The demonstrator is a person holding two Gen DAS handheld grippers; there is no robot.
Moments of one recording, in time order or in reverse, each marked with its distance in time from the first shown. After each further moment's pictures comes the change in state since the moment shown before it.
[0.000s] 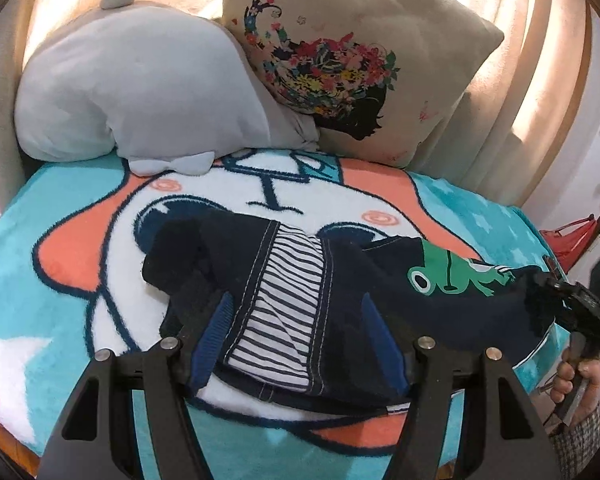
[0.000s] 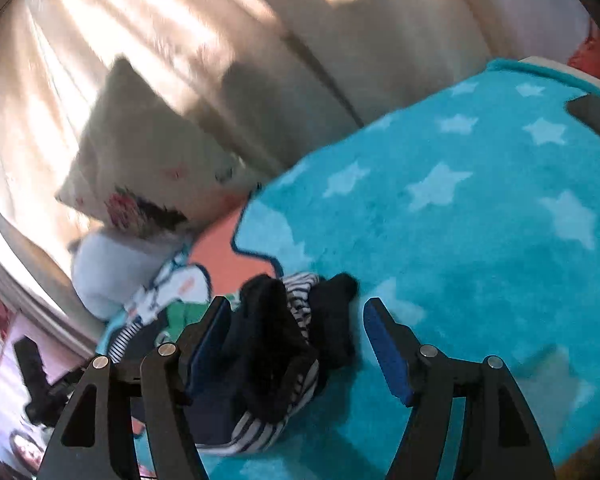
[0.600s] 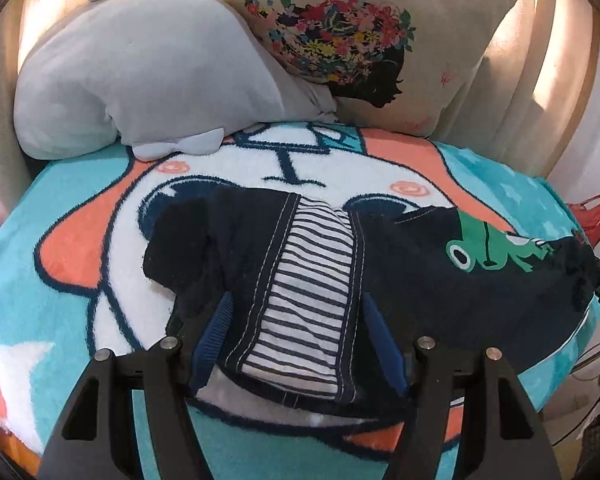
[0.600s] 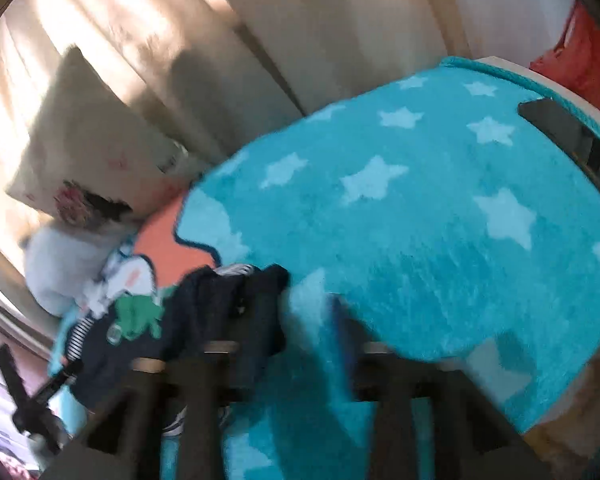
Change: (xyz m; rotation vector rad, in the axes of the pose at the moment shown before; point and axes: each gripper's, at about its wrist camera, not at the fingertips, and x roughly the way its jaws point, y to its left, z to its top) left arm 0.026 0.006 -0.006 0.046 0.074 0.077; right arm -0.022 -0.020 0.007 0.017 0.027 -0.169
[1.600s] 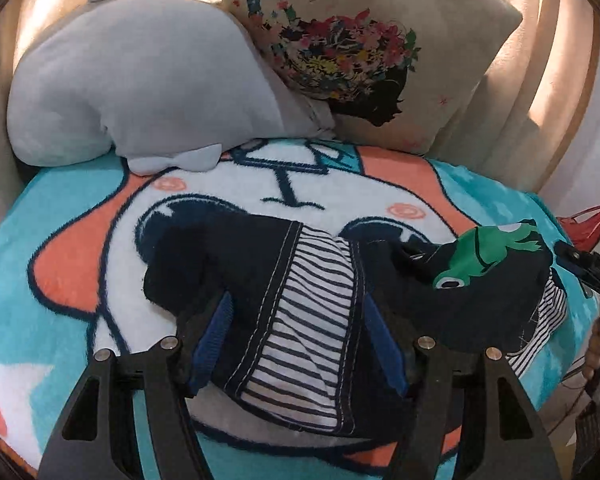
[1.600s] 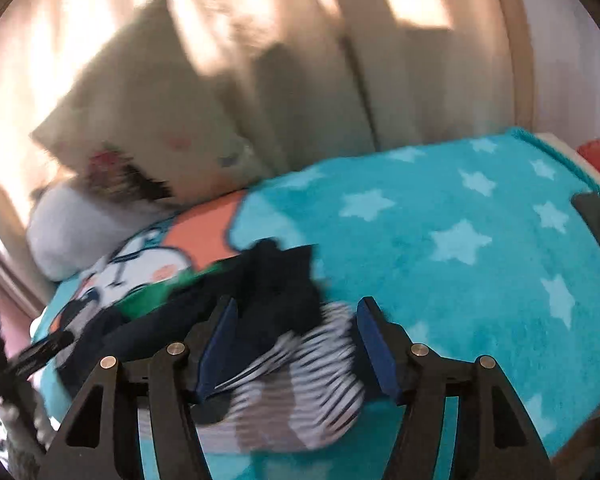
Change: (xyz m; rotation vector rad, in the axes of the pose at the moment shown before) left arm 0.000 0.009 0.014 -0.011 -0.024 -0.043; right arm 0.037 0.066 0.011 -0.222 -0.026 -0.018
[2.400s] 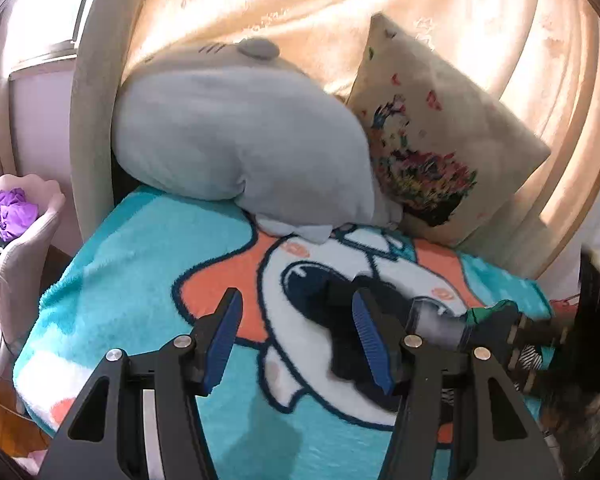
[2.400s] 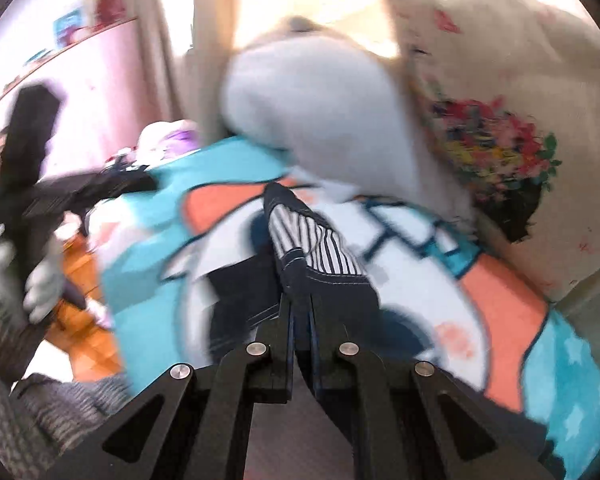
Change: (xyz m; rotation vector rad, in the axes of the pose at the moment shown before) left arm -0.101 0.111 0.015 -0.197 -0.203 0.007; right arm 0.034 0.291 -0.042 -0.853 0.215 0.447
